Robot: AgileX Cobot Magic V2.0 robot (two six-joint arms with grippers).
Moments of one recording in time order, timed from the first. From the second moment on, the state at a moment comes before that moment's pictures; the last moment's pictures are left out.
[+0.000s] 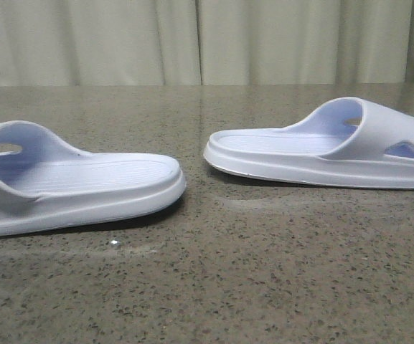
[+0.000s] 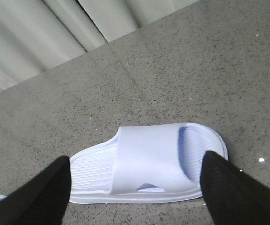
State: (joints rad) left arm -0.15 0.37 -0.42 -0.88 0.31 0.11; right arm 0.10 0.50 -0.56 0.38 0.49 0.10
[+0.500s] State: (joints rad) left arm -0.15 0.41 -0.31 -0.81 0.27 0.00; right arm 0.10 0.50 -0.57 0.38 0.49 0.10
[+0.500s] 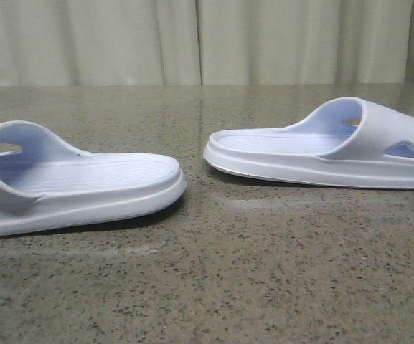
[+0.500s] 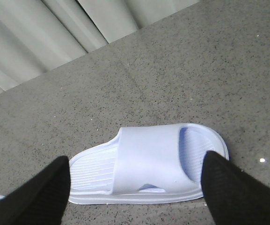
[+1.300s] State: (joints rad) left arm -0.15 0.60 -0.20 -0.86 0.18 -0.08; right arm 0.10 0.50 -0.57 0.38 0.49 0.10
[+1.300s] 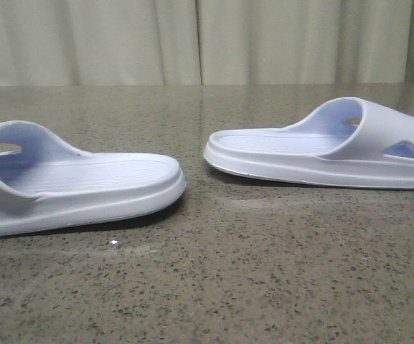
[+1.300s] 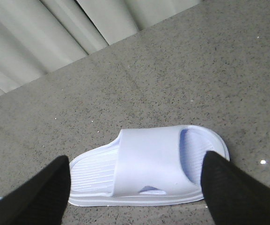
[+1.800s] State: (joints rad) left arm -0.15 0.71 -0.21 -0.91 0.18 -0.08; right arm 0.10 0.50 -0.57 0.38 0.46 0.10
